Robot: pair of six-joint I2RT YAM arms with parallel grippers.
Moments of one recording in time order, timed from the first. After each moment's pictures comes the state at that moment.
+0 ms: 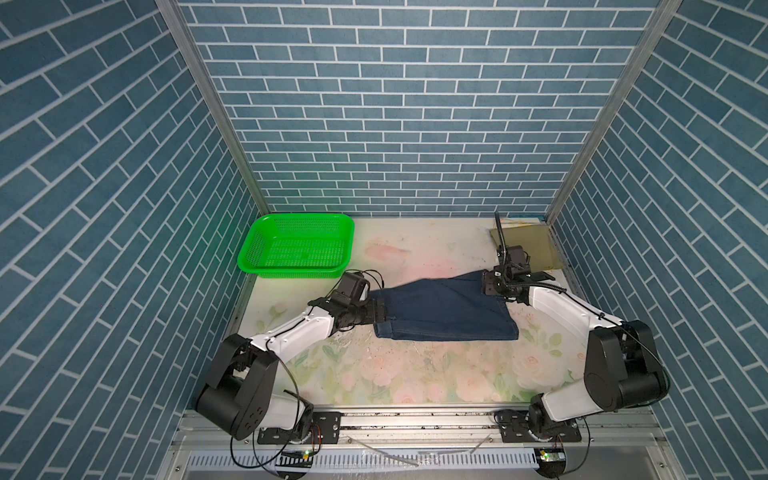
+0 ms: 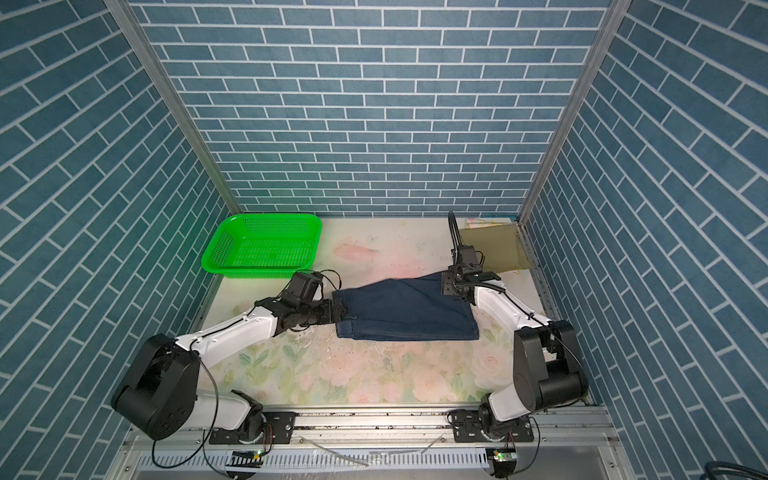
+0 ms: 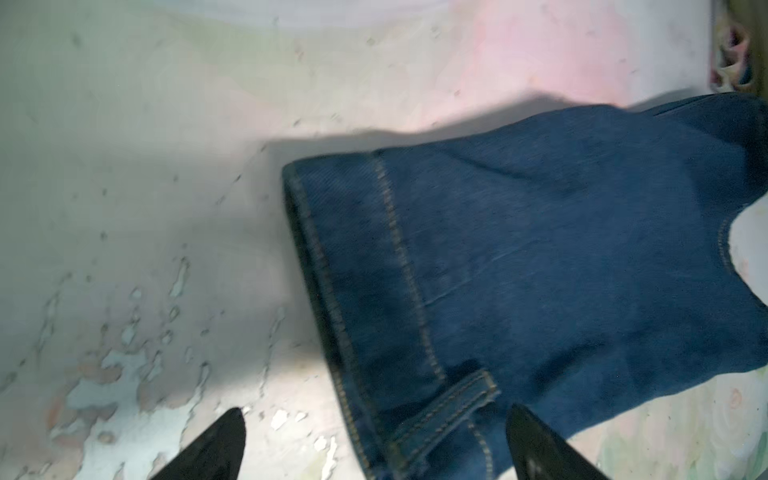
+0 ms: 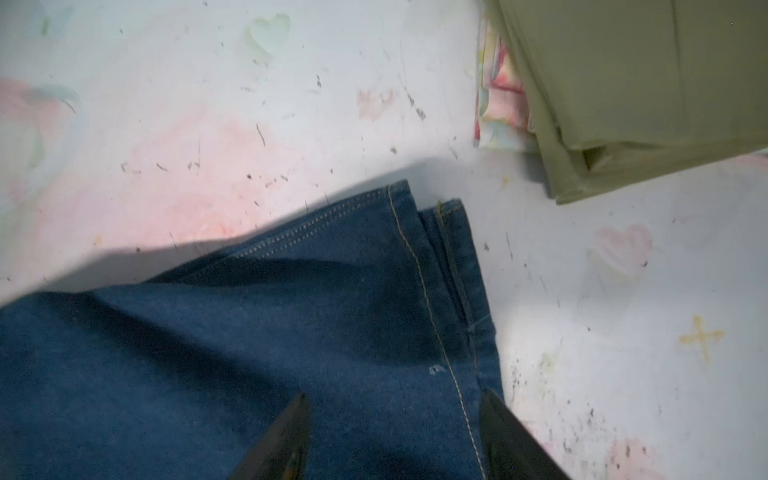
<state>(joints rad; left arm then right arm) -0.45 1.41 0.71 -0.30 0.18 -0.56 0.29 1.48 0.94 -0.43 0.09 0.28</state>
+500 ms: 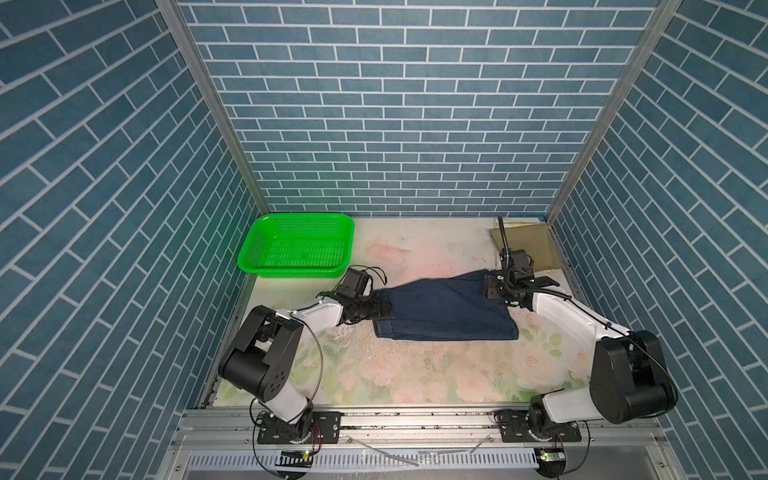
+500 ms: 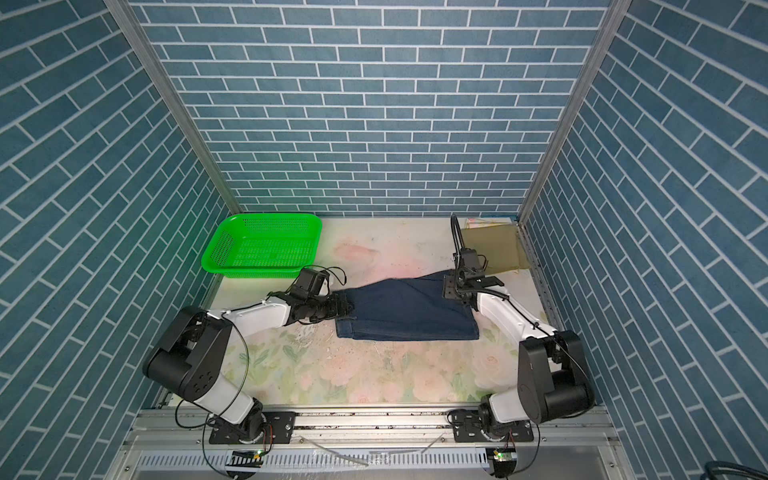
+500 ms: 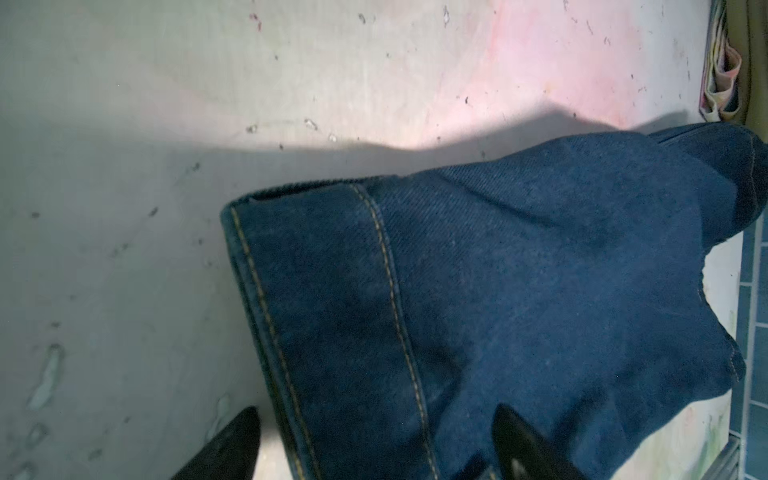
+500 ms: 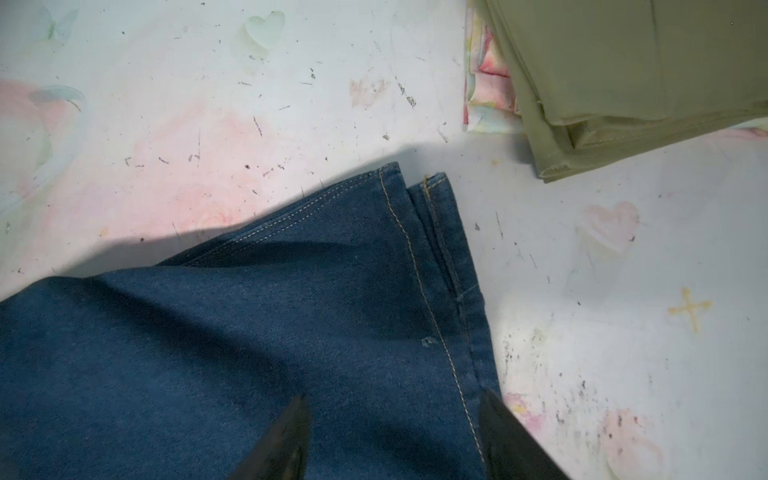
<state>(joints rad) -0.44 1.63 0.79 -0.15 0.27 -0.60 0.30 1.42 0.90 -0.43 0.11 0.29</state>
